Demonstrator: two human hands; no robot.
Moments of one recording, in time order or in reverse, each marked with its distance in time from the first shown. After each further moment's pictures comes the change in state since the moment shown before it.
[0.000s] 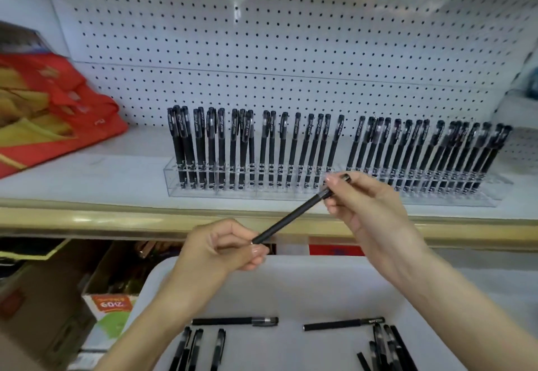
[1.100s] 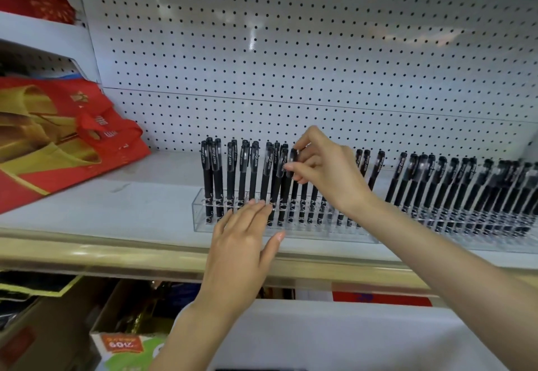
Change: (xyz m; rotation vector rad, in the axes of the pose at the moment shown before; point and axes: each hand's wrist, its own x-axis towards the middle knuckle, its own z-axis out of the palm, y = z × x) left_hand 0.082 -0.029 -0.026 1.153 0.243 0.562; right_hand 0.118 -0.005 0.080 -0.887 -0.239 -0.624
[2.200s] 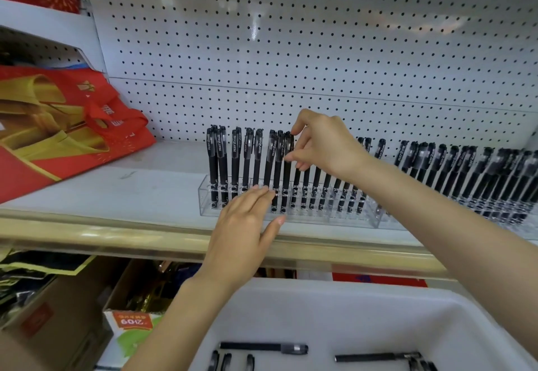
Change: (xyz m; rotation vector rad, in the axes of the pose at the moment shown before) left_hand 0.004 0.000 -0.014 -0.099 -0.107 0.001; right_hand 0.023 -0.018 -0.008 -0.212 -0.206 0.094
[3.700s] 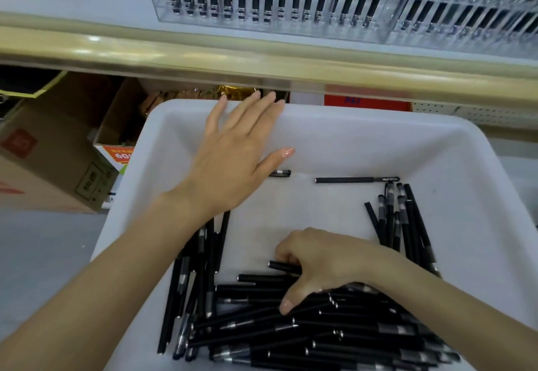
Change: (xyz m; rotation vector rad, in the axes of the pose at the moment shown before) left_hand -0.117 0.032 0.041 0.180 -0.273 0.093; right_hand -0.285 0.029 0.126 0.081 -1.145 0.223
